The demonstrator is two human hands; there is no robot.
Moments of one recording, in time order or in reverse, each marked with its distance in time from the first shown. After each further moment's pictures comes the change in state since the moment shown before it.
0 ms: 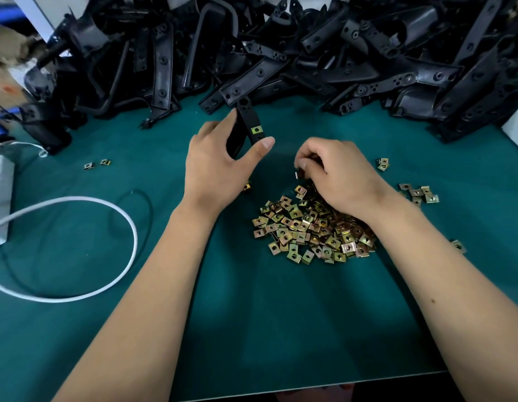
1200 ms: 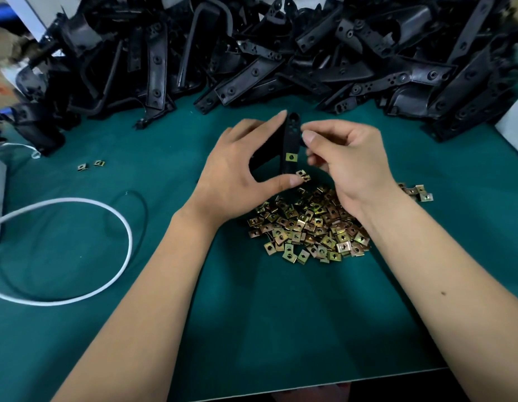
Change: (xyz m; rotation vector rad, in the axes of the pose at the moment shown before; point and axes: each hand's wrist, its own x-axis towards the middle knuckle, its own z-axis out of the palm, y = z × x) left_hand -0.008 0.010 0.007 -0.014 -0.220 0.362; right_hand 0.000 -0.003 0.002 0.931 0.339 0.275
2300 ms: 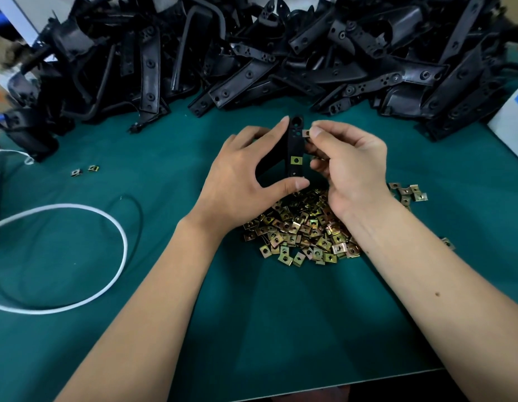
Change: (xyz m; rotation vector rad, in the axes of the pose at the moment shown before) left_hand -0.001 0.009 0.012 -0.003 0.006 -0.002; right_hand -0.006 -0.003 0.009 0.286 0.258 0.127
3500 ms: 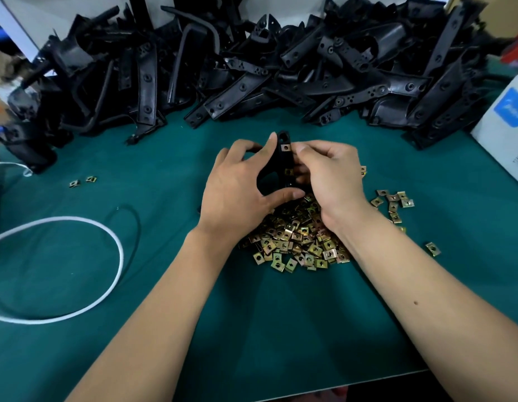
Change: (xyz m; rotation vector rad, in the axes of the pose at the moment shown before) left_hand 0.000 0.011 0.010 0.228 0.075 -0.128; right_hand 0.004 0.007 0.000 -0.355 -0.080 -0.097
